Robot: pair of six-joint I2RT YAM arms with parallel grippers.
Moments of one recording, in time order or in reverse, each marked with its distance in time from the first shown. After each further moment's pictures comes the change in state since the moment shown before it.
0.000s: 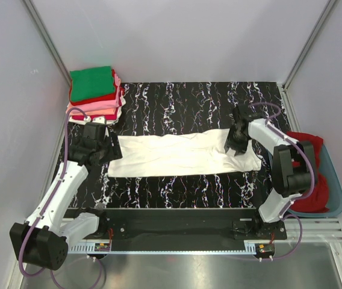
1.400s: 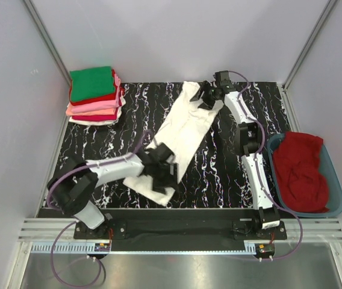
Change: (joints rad) left arm -0.518 0.556 -0.032 0.238 0.359 -0.433; right arm -0.002 1.088 1.461 -0.010 -0.476 0.143
